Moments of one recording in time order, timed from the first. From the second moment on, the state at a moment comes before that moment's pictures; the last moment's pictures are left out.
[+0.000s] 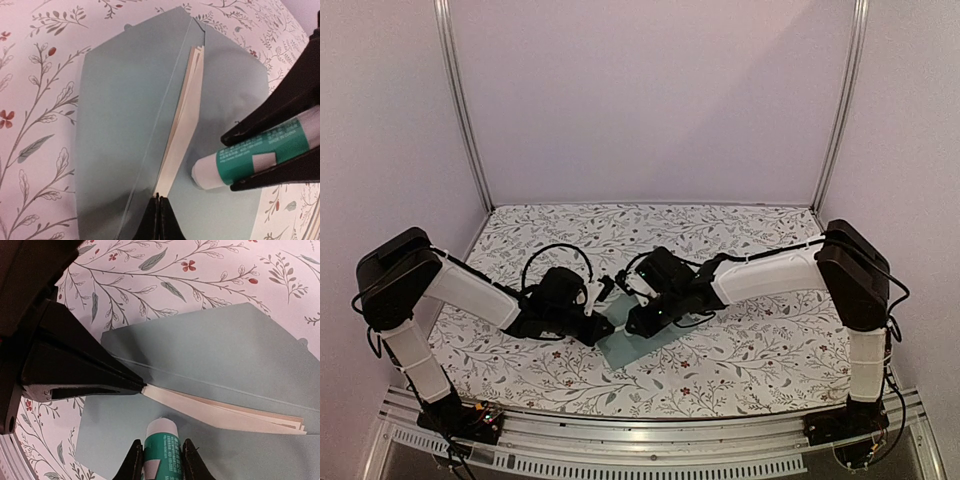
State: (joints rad) left arm -0.79 1.73 0.64 0.30 0.17 -0.29; right arm 1.02 2.06 1.37 -0.24 -0.11 0.28
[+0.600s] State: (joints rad) left arm -0.79 1.73 0.64 0.30 0.17 -0.29; right arm 0.97 1.99 1.26 -0.23 -0.01 0.29
